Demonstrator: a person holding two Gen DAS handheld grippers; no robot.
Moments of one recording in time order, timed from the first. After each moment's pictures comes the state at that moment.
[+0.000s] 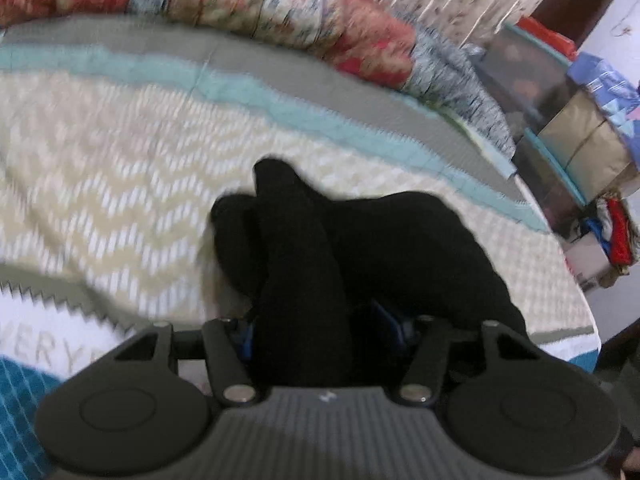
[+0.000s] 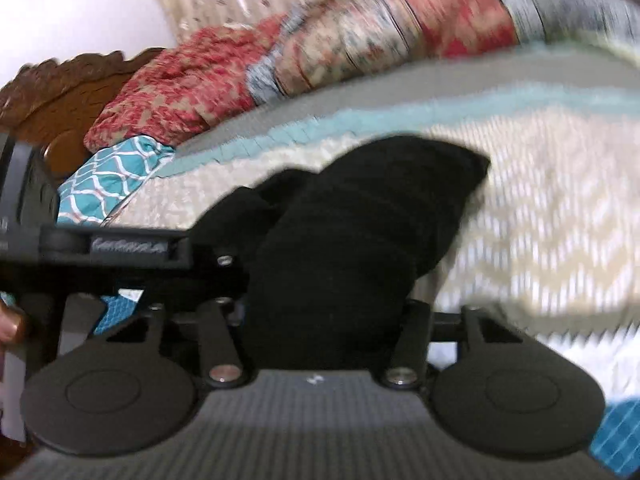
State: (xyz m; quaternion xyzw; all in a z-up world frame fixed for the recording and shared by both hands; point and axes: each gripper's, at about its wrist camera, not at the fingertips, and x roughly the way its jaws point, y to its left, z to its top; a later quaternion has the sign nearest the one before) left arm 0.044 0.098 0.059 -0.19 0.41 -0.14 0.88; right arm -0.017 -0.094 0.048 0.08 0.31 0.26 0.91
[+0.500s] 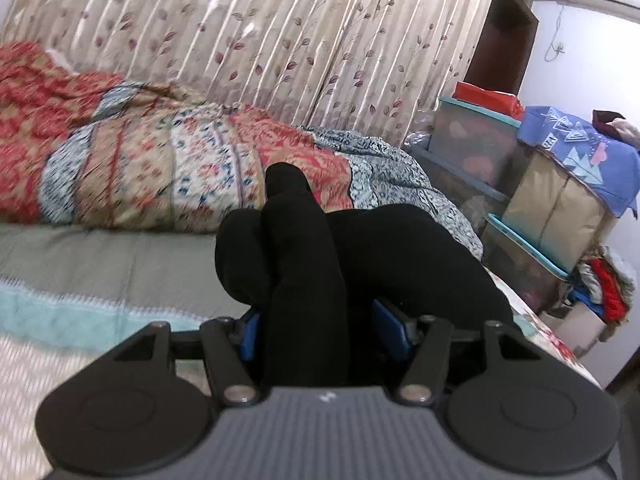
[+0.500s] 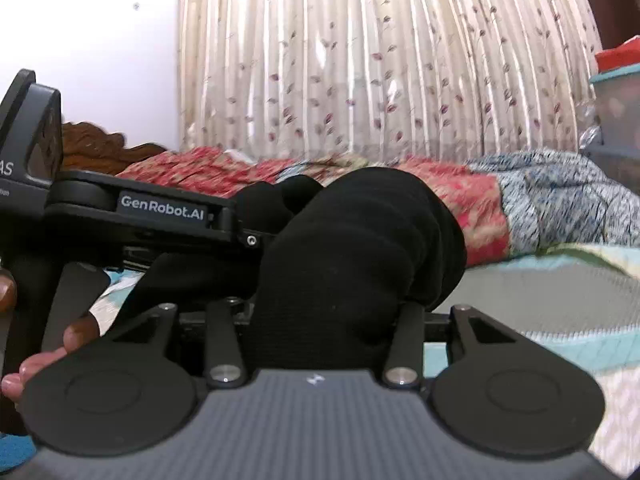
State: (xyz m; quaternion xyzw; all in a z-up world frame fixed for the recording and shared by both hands) left arm 0.196 0.048 0.172 -0.12 0.26 -0.17 0.94; right arm 0.140 -0.146 0.113 0.03 0.11 0.22 0.97
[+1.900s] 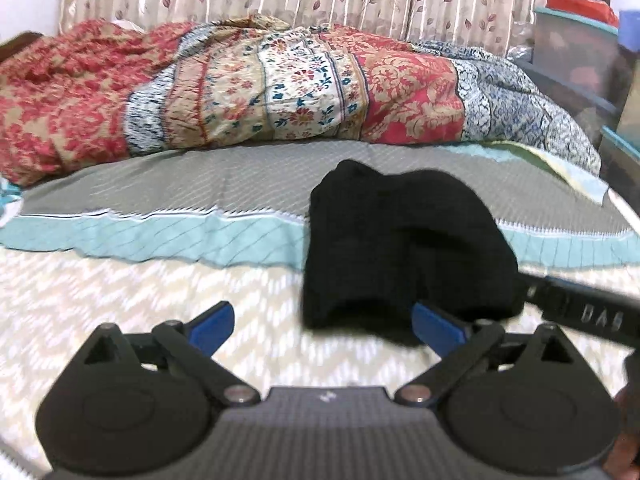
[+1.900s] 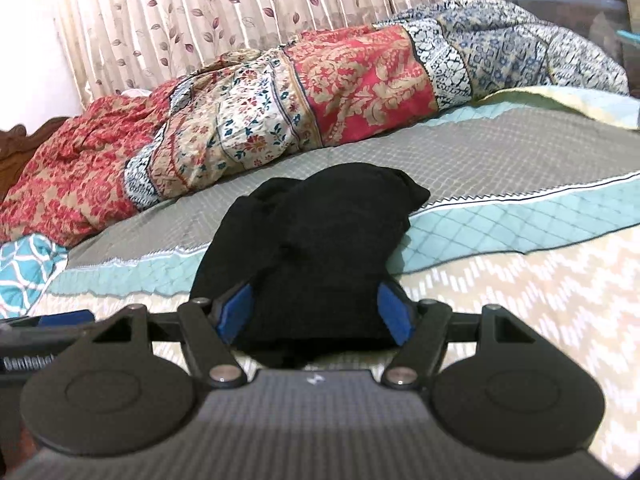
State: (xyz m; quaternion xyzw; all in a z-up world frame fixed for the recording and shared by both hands) left arm 0.163 0.021 0.094 -0.03 0.37 0.00 0.93; right arm 0.183 -0.198 0.056 0.11 0.30 0.13 0.94
